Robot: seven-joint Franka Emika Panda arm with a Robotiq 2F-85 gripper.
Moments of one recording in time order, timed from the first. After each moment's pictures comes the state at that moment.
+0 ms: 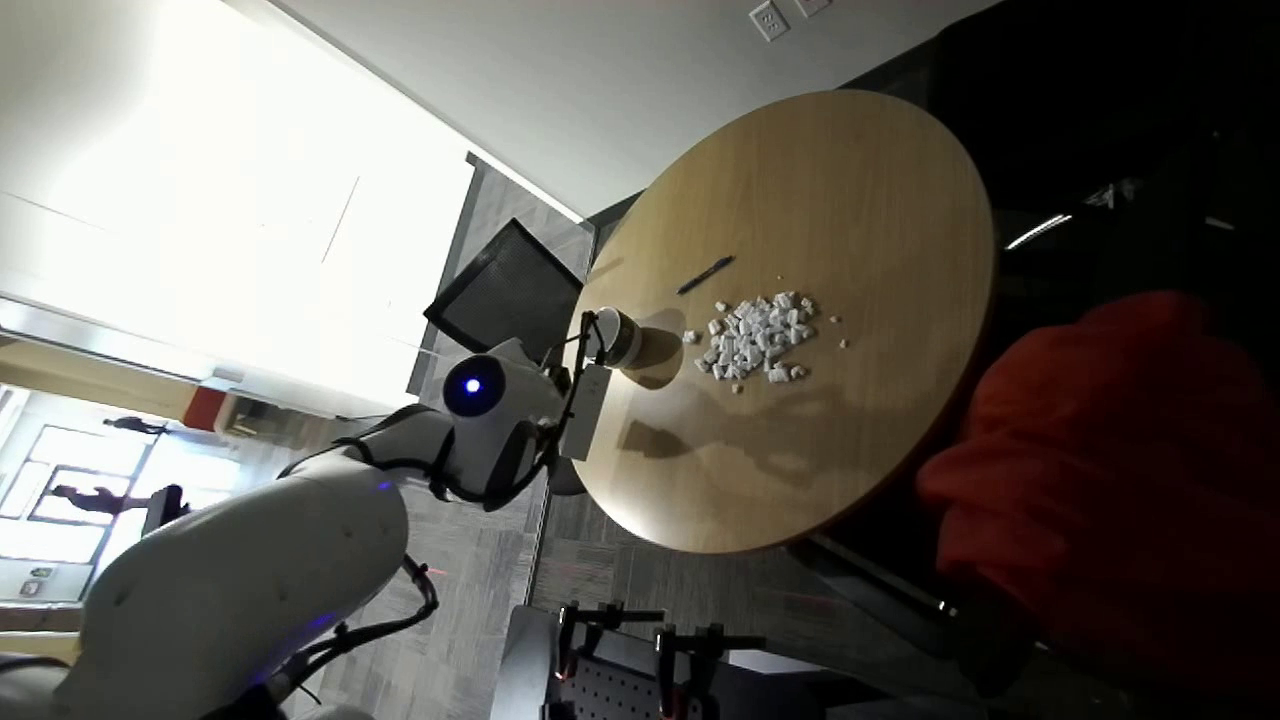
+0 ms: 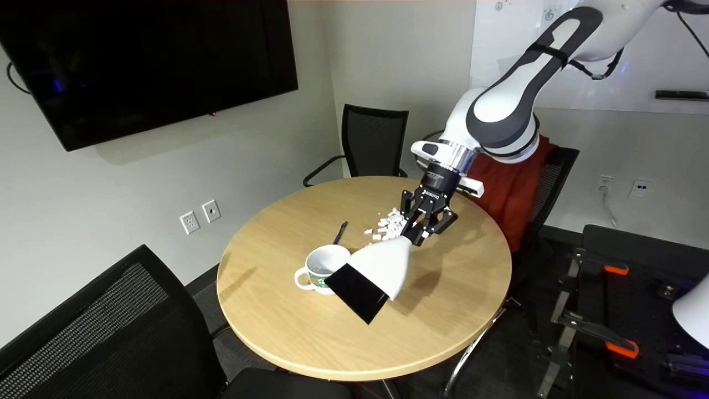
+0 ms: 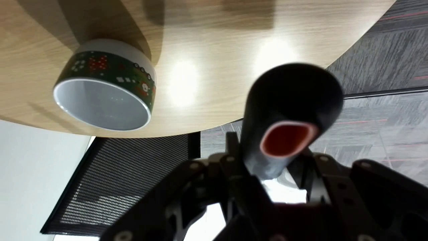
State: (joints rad) arm -1.28 0.74 1.17 -2.50 -0.03 2.93 -1.56
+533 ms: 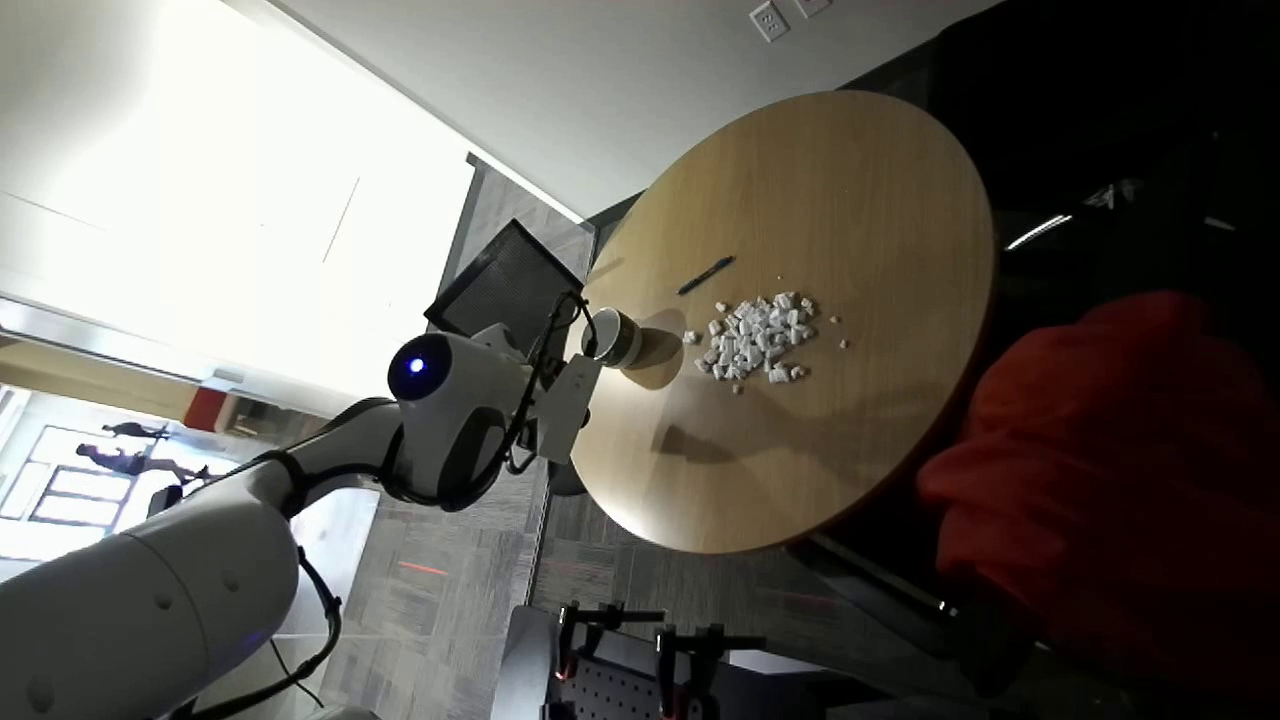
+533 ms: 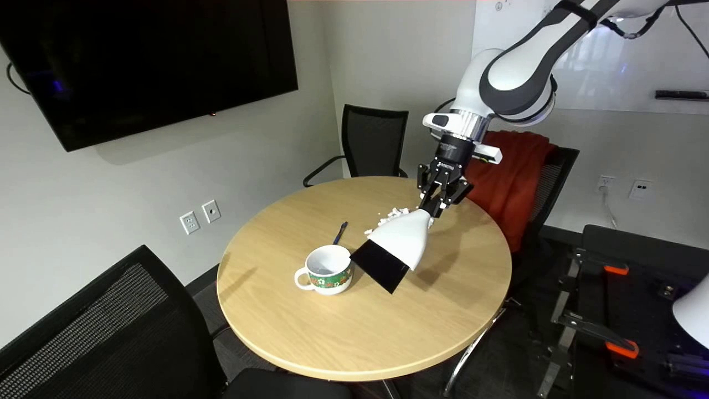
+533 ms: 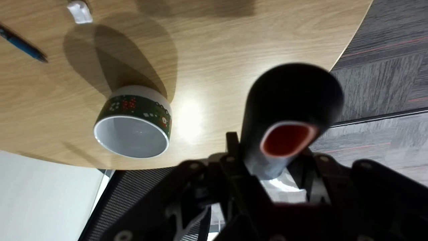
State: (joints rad) arm -1.53 0.53 1.37 -2.52 -0.03 2.75 -1.46
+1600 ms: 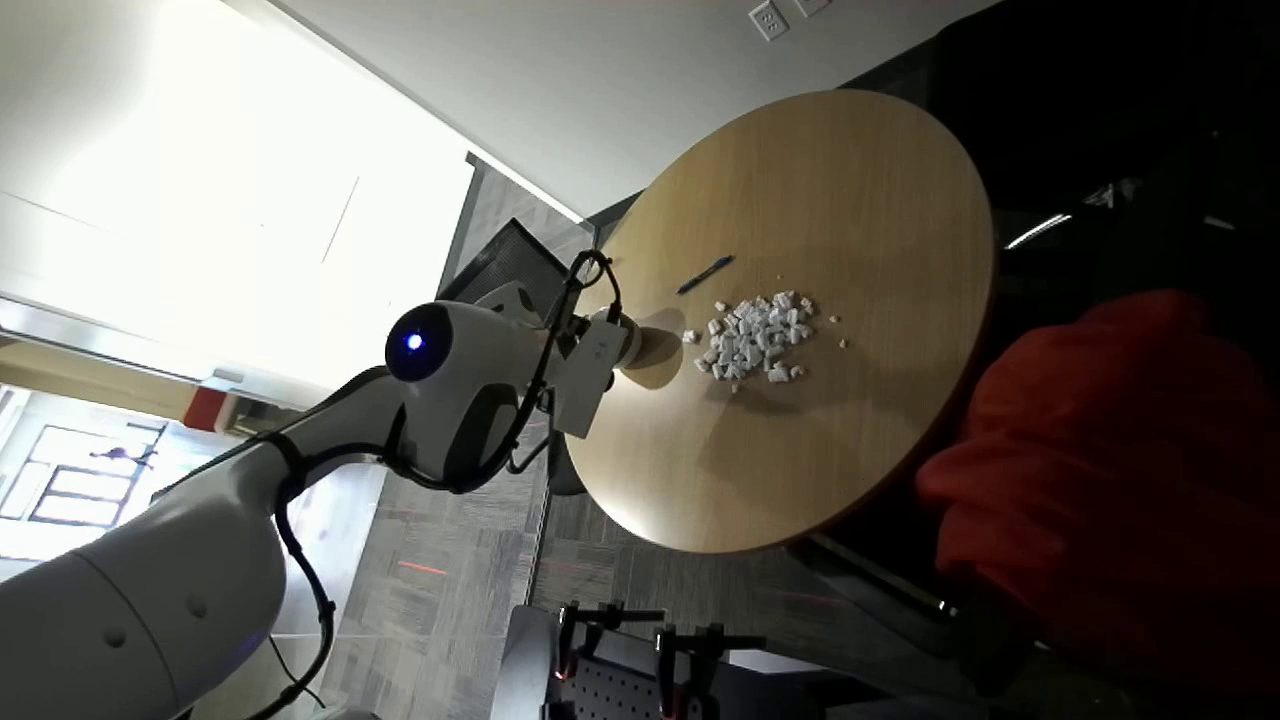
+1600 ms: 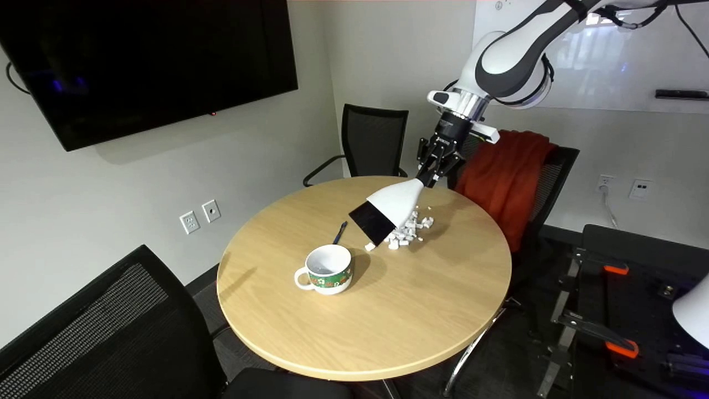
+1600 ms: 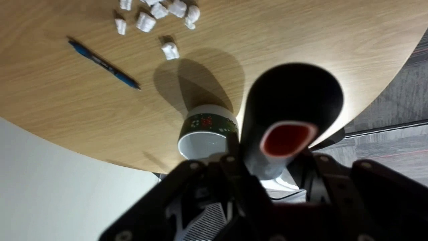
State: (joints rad) arm -1.59 0.51 1.34 -2.42 -0.03 2.76 -1.45
